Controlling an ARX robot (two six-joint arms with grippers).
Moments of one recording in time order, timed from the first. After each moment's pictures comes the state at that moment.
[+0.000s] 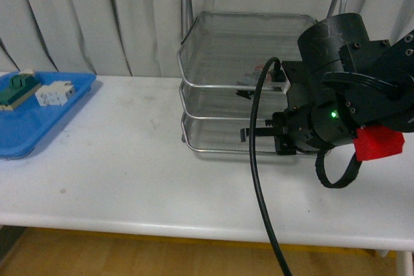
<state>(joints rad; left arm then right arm) 0.00 0.01 0.01 0.00 0.00 -0.01 0.31 2.14 1.20 0.15 0.07 0.17</state>
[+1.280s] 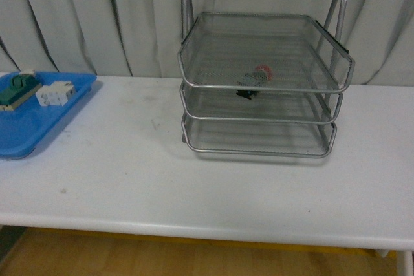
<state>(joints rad) 0.00 0.01 0.01 0.00 0.00 -0.01 0.00 0.63 0.15 0.48 0.00 0.02</state>
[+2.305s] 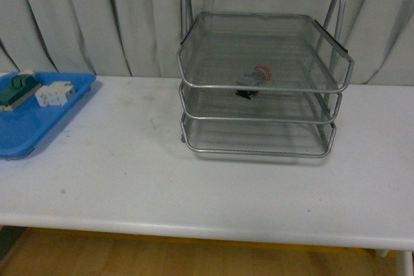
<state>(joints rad) 0.00 0.01 0.01 0.00 0.00 -0.01 0.00 0.22 0.01 0.22 0.00 0.01</state>
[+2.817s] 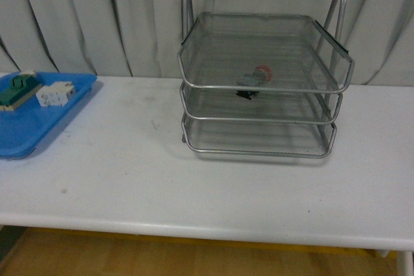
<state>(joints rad) 0.00 0.01 0.01 0.00 0.00 -0.01 0.00 0.00 0.01 0.00 0.00 0.01</state>
